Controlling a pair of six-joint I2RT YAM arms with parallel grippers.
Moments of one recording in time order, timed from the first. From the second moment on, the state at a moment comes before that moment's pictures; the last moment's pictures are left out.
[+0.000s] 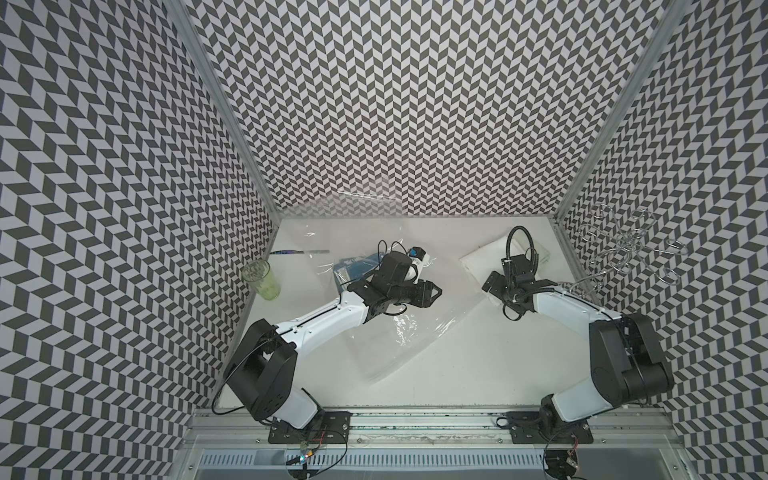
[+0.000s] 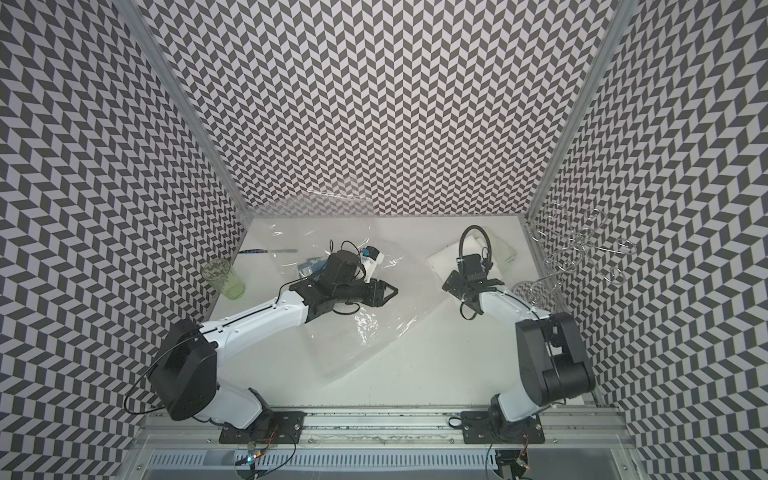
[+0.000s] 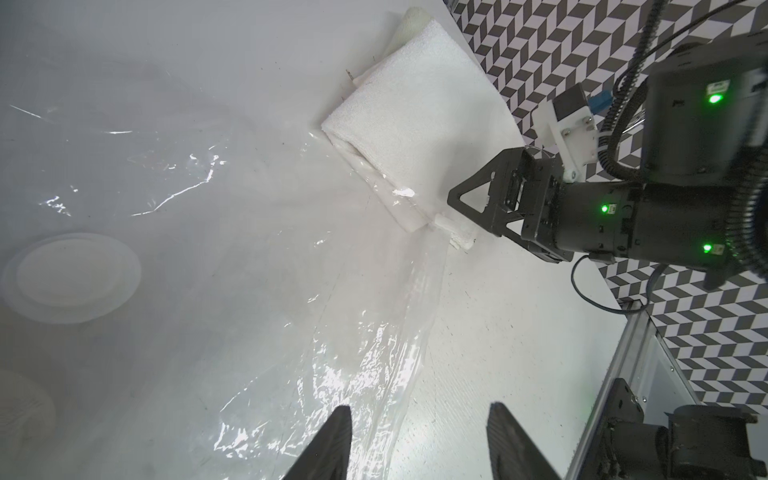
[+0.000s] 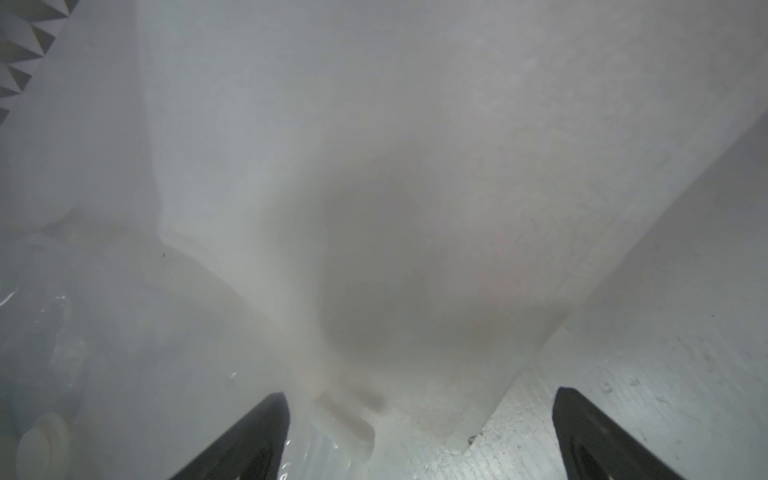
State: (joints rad) left arm -0.71 1.52 1.05 -0.16 0.32 -0.40; right arm 0.19 1.55 0.84 -0.30 0.13 0.83
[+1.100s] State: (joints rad) left arm -0.66 1.54 1.02 -0.13 0.36 -0.39; right arm 0.17 1.43 0.70 -0.02 0.06 0.79
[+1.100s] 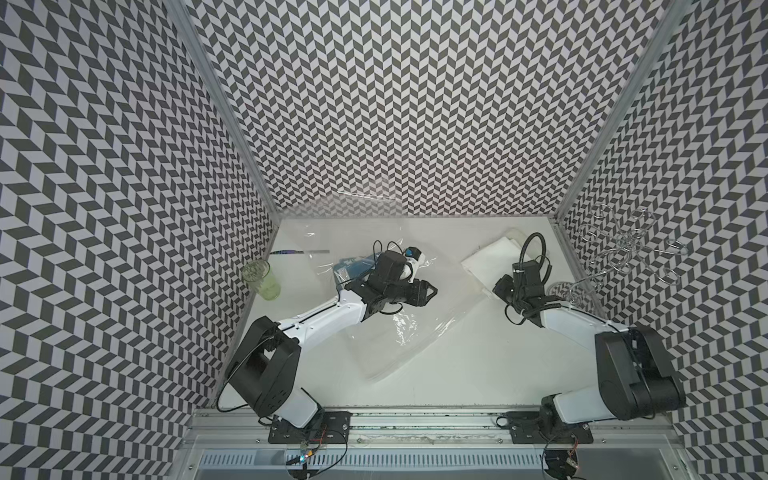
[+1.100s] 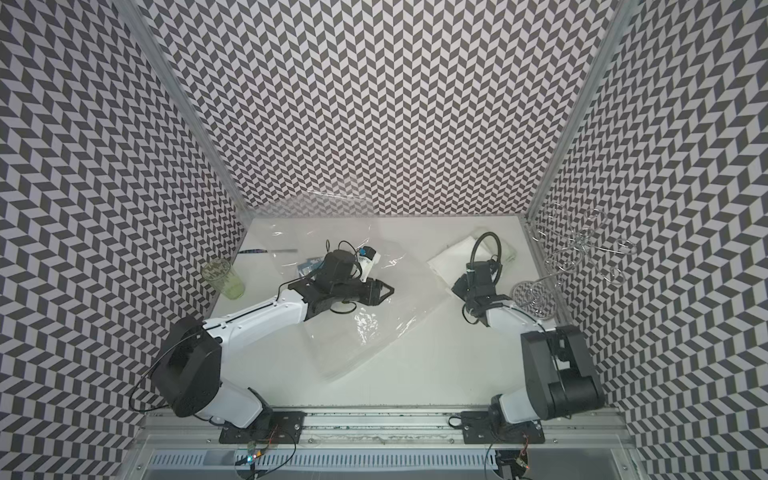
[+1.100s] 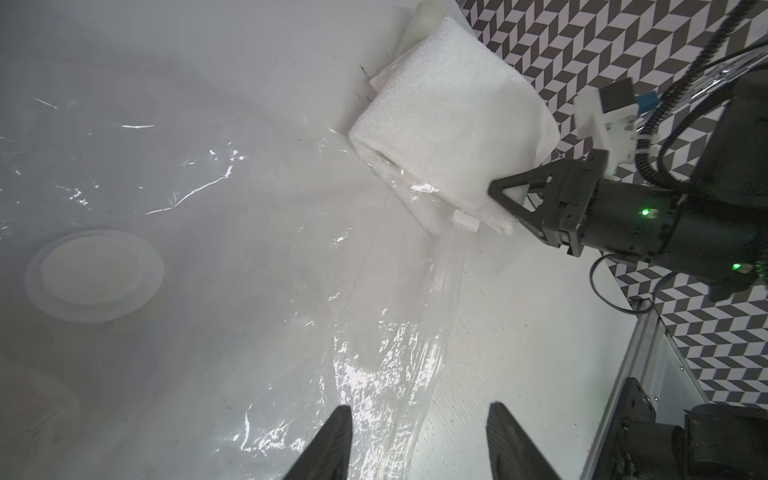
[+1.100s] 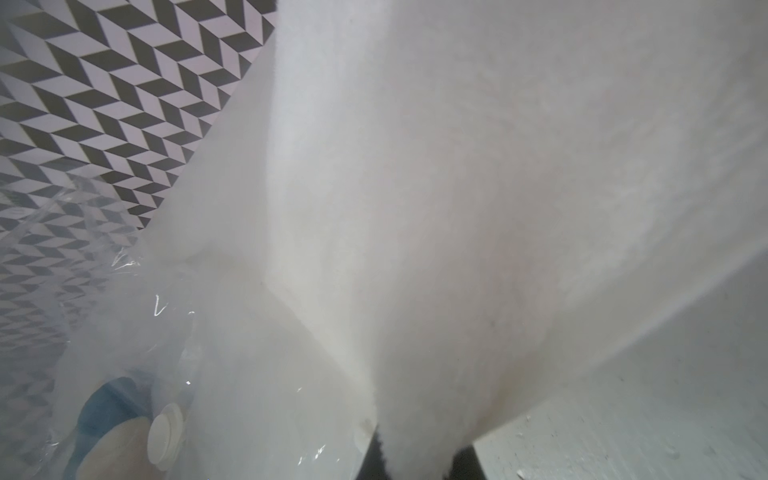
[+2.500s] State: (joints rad) left arm -0.66 1.54 1.01 -0.12 0.38 -0.38; right arm 0.17 1.63 0.73 0.11 -0.12 0.81
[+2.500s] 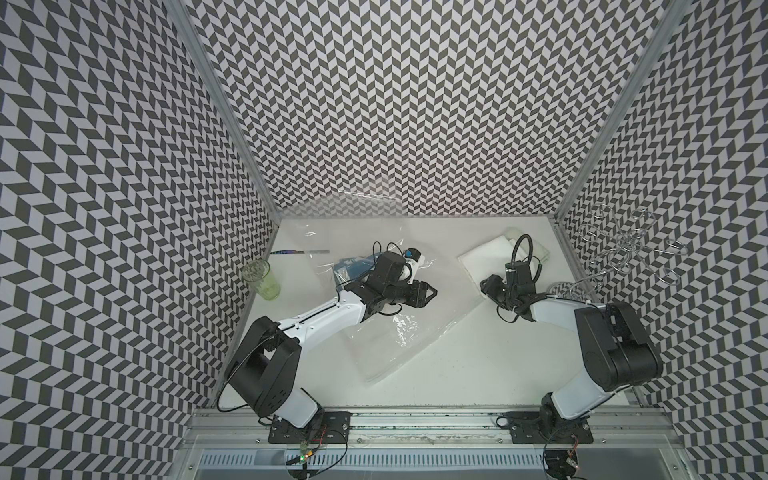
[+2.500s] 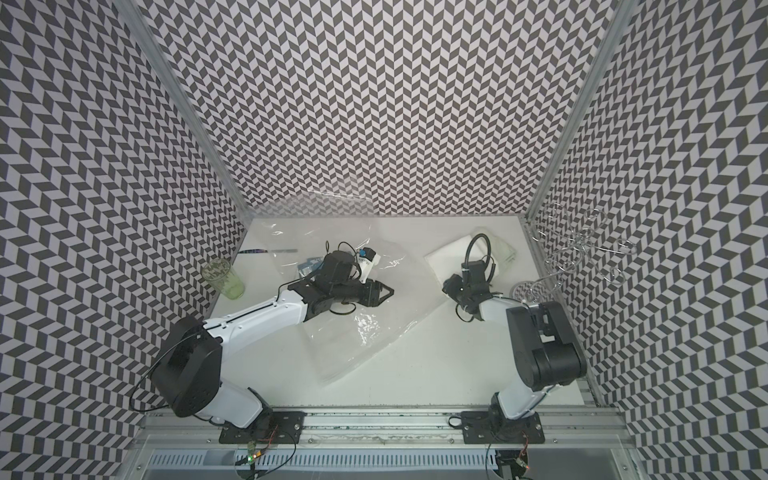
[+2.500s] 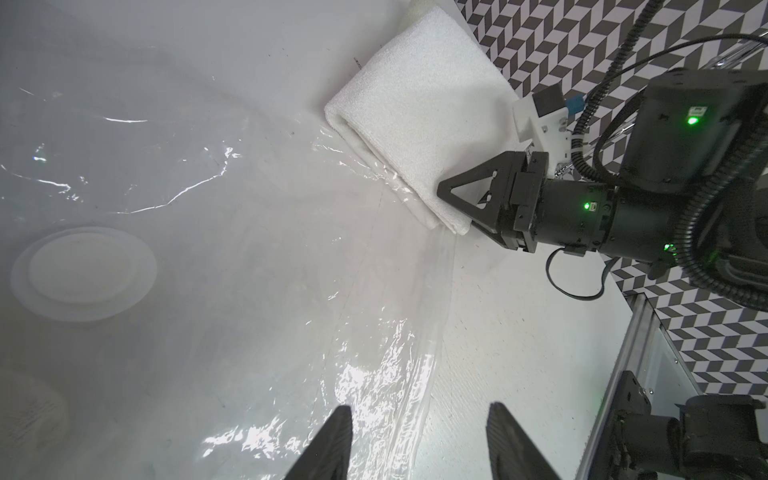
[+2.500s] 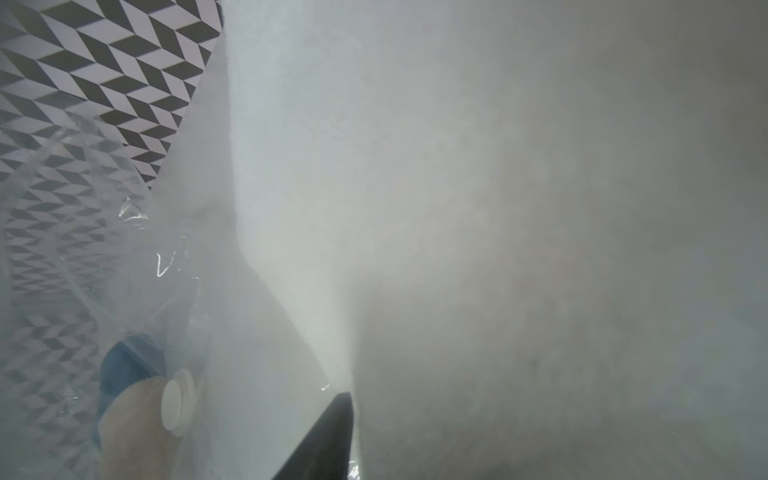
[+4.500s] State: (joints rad) left arm -0.42 1.34 1.01 -0.22 0.36 -0.40; right arm 0.54 1.54 1.49 -0.53 -0.12 0.36
